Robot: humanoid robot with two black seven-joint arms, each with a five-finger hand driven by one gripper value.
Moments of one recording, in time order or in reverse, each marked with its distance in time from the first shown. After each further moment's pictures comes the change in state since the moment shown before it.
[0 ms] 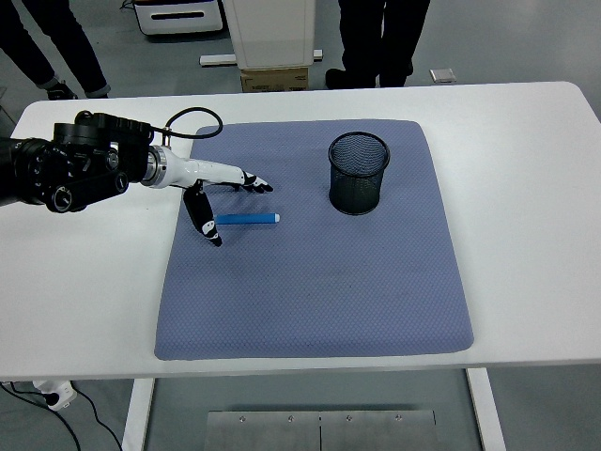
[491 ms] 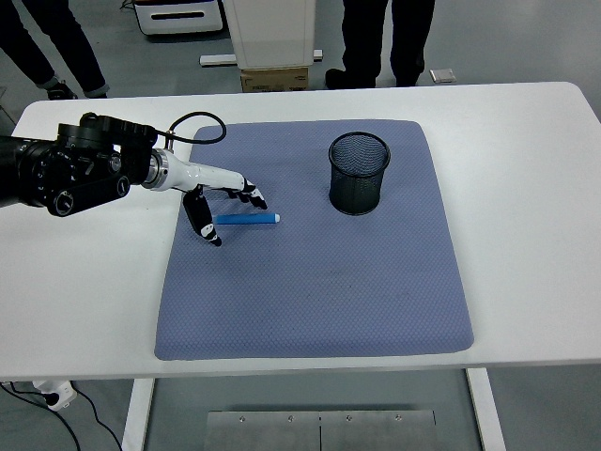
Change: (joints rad) left arm 0.000 -0.008 0.006 -0.001 0.058 0.000 0.000; right arm 0.000 0.000 0.000 0.000 0.000 0.000 0.000
